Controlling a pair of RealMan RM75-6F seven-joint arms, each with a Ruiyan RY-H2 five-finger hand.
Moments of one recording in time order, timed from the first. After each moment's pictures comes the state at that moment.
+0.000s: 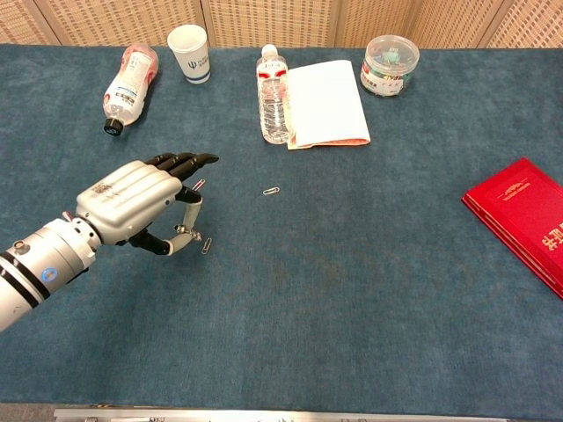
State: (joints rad) left arm -0.50 -1.52 0.03 -1.76 1.35 1.09 0.58; right arm 0.05 -1.07 0.15 -1.52 -1.54 1.66 0.30
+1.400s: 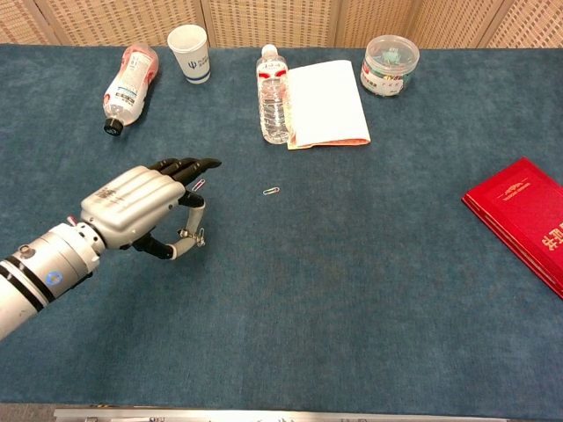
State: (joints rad) left arm -0.49 -1.52 0.04 -1.75 1.36 1.11 0.56; right arm 0.05 -1.07 0.16 -1.52 -1.53 1.65 0.32
